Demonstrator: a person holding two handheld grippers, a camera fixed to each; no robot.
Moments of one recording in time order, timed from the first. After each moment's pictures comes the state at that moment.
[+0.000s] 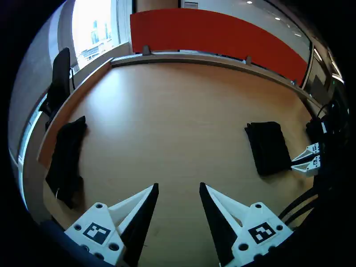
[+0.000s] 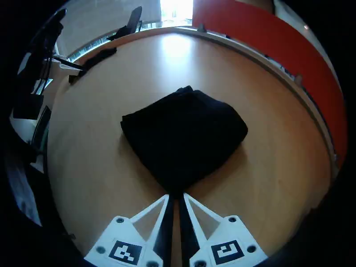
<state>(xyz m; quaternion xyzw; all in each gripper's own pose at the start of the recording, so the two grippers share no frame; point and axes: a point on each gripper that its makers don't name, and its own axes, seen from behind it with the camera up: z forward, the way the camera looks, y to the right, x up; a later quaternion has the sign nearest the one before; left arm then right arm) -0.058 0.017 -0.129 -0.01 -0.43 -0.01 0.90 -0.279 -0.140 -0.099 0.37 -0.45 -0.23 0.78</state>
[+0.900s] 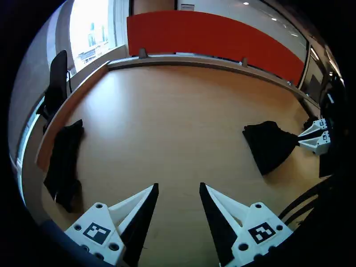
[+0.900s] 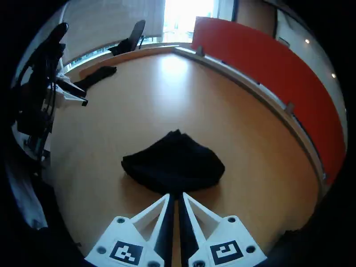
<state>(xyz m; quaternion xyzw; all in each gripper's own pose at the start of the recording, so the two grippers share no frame) -0.054 0.021 -0.123 -0.02 -0.42 -0.01 0.91 -0.196 -0.169 -0.052 0.38 -0.38 -0.24 0.81</state>
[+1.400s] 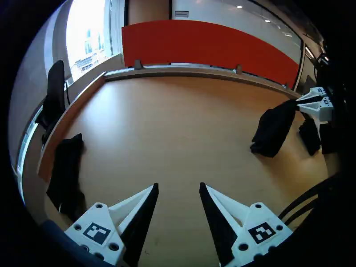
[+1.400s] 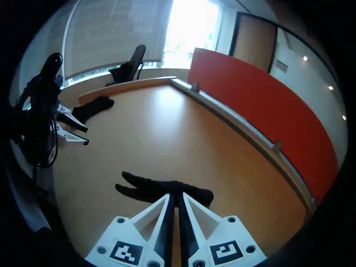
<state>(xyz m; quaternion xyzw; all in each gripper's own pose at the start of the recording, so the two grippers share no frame) -0.028 0.028 -0.112 -0.04 -0.39 0.00 0.92 -0.099 -0.210 0.001 0.39 -0.29 -0.24 0.84</state>
